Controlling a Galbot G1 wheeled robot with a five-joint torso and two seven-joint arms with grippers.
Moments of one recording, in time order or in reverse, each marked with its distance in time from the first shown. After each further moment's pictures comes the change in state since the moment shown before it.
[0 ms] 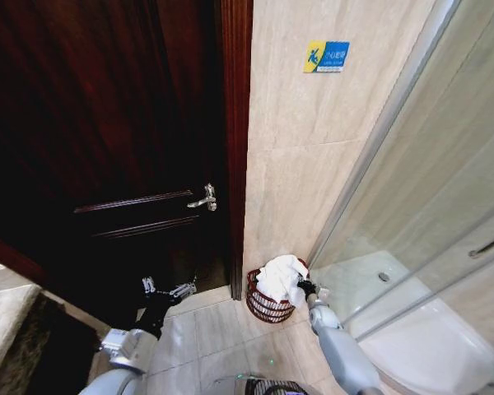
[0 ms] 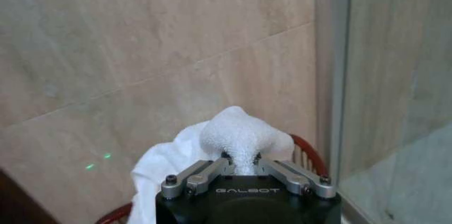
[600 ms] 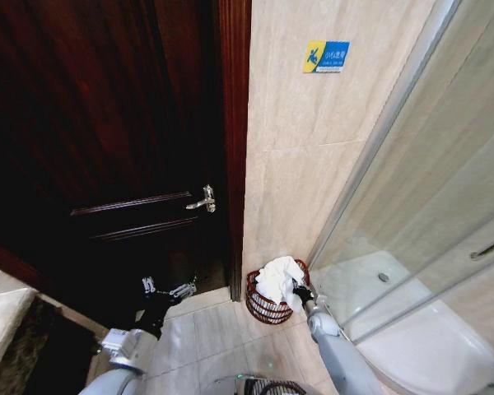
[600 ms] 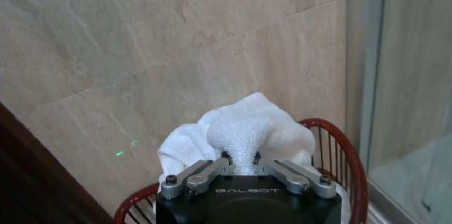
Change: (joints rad) left arm 0.000 0.000 0.000 0.000 0.000 0.000 0.000; right arm -0.018 0.001 -0.015 -0.030 0.013 0.018 -0.106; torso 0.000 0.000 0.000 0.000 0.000
